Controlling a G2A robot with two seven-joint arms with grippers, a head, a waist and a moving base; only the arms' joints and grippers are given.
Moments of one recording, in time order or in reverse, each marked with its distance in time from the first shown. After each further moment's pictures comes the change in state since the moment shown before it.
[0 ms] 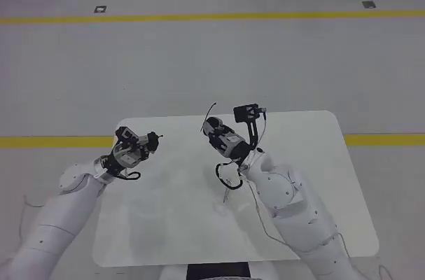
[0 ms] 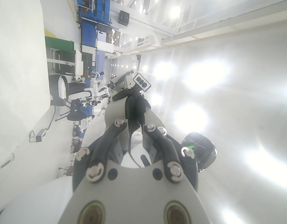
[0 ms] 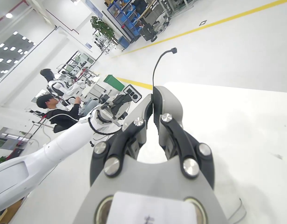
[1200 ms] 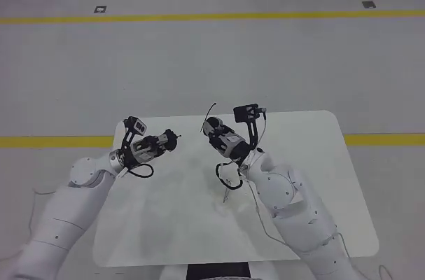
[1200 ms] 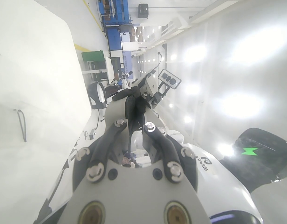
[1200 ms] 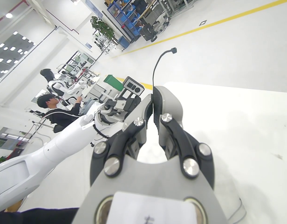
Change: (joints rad) left arm -0.054 -0.053 0.026 -0.059 0.329 -0.175 0.136; right arm 0.000 0.000 0.000 0.000 0.000 0.000 0.000
